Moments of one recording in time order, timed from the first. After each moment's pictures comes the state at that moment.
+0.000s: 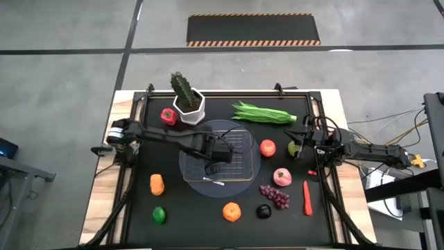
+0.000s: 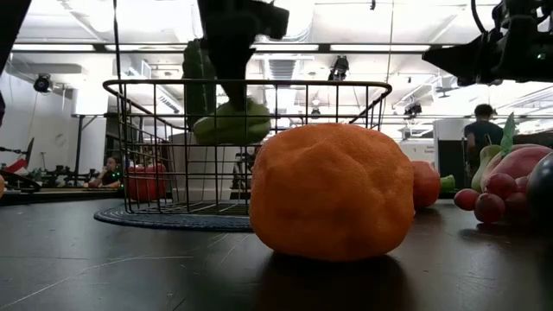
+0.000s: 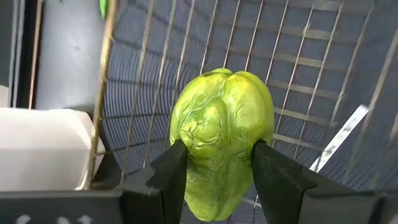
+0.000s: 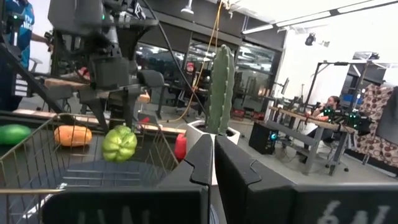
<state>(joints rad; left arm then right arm) -0.13 1.86 1.70 -1.21 -0.36 -0.32 -0.13 0.11 0.03 0.27 0.11 -0.26</state>
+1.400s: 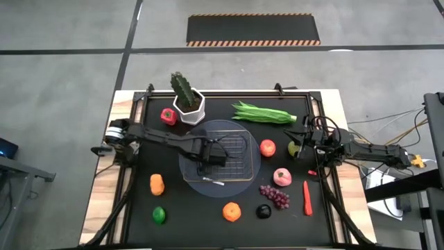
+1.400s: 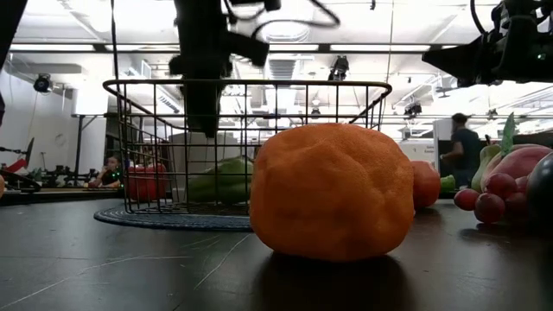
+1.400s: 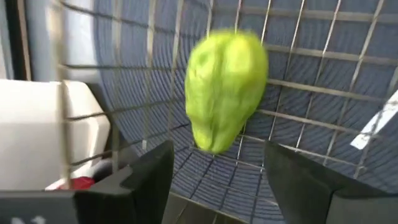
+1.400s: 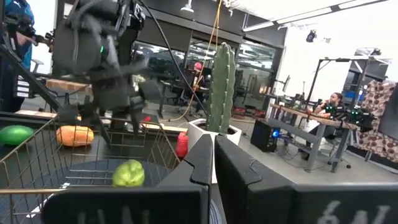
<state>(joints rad) -0.13 1.82 1.53 -1.19 -0.39 -0.28 -0.12 0.11 0.03 0.27 0.11 -0.25</state>
